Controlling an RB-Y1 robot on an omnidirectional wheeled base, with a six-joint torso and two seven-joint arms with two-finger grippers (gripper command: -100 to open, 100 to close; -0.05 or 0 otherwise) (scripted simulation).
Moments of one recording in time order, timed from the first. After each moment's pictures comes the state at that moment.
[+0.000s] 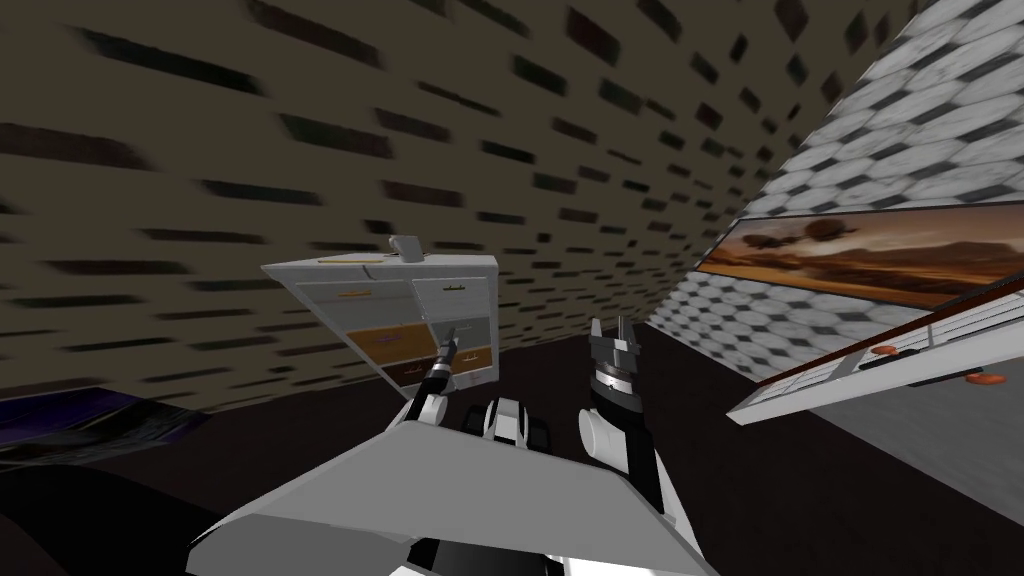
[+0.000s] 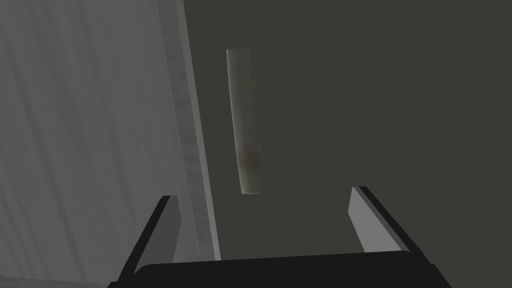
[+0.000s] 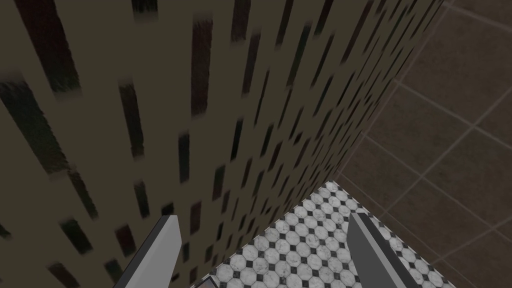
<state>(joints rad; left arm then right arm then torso) 0.30 0.07 0.07 -1.45 0.12 -0.58 -0.10 0.46 0.03 0.03 -2.20 -0.03 -0.54 -0.11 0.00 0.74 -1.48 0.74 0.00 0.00</state>
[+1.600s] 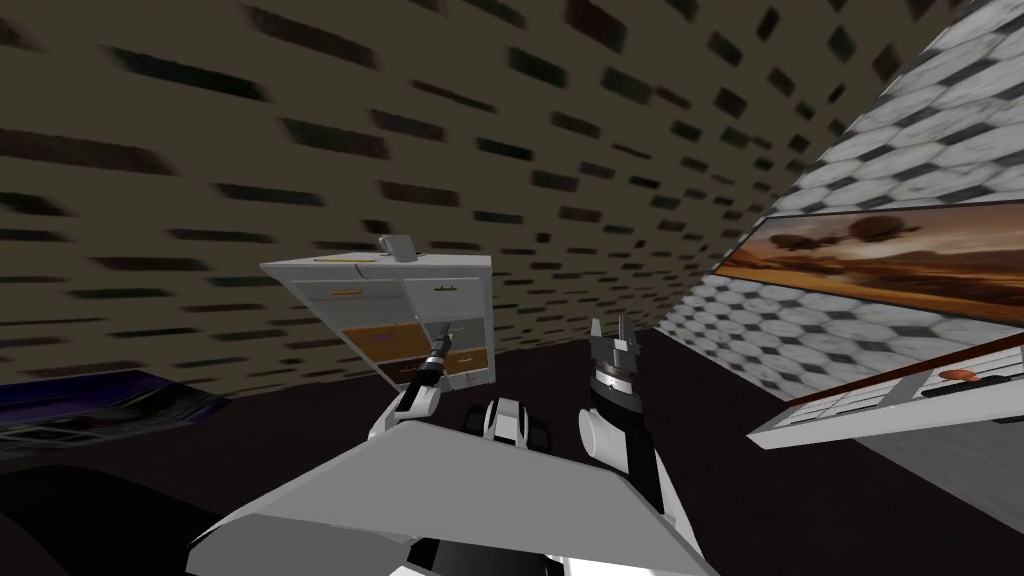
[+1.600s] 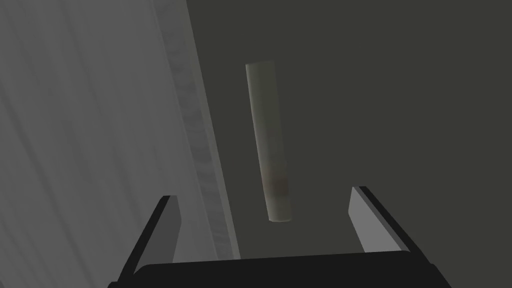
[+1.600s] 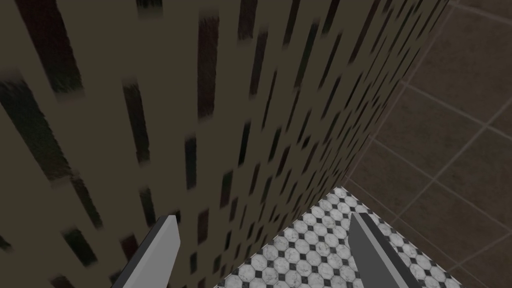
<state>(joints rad) 0.29 0.12 0.11 -1.54 0.15 -0.46 -0.12 0.46 0.03 0.03 -2.20 -0.03 -0.54 -0.11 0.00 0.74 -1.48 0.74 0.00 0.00</state>
